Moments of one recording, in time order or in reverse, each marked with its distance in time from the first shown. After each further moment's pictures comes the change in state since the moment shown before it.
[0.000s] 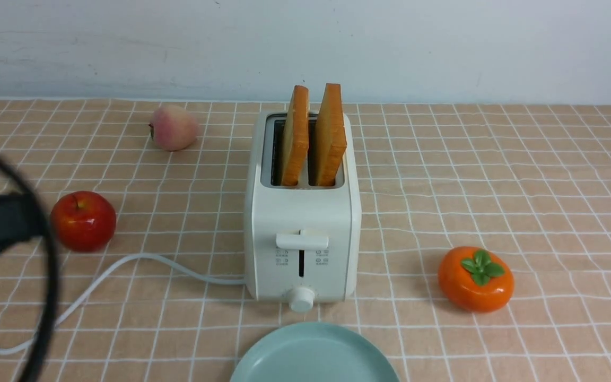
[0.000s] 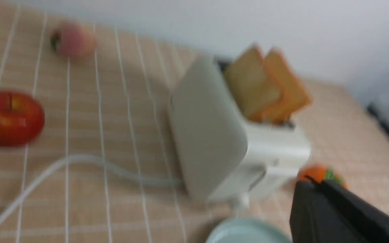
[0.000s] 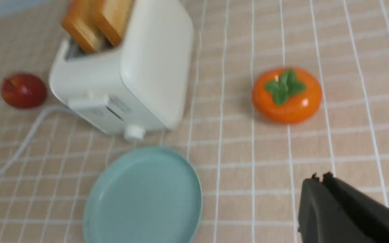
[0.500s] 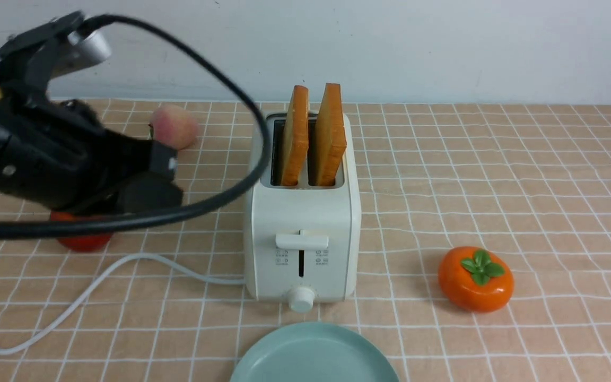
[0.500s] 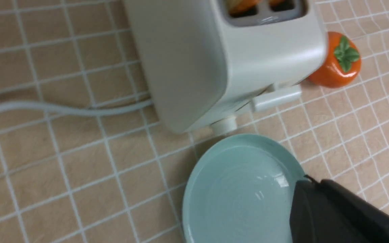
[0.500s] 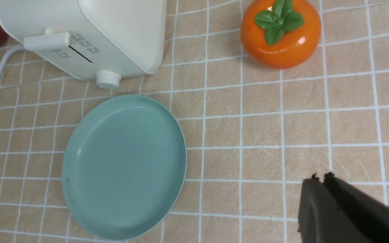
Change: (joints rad) right arm 0.000 0.063 0.000 -0.004 0.046 -0.028; left arm -0.256 0.474 -0.408 0.141 0.161 -0.046
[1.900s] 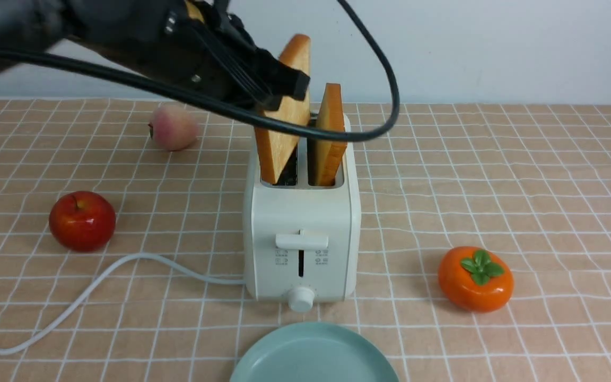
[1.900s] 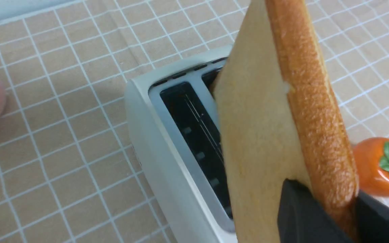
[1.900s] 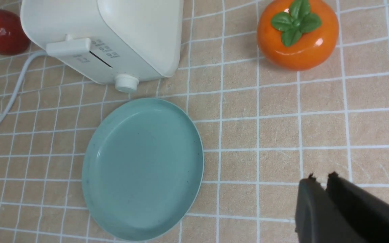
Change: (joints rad) right arm 0.000 0.000 0.000 0.047 -0.006 -0.002; left arm -0.175 0.267 -0.326 0.314 -0.185 -0.075
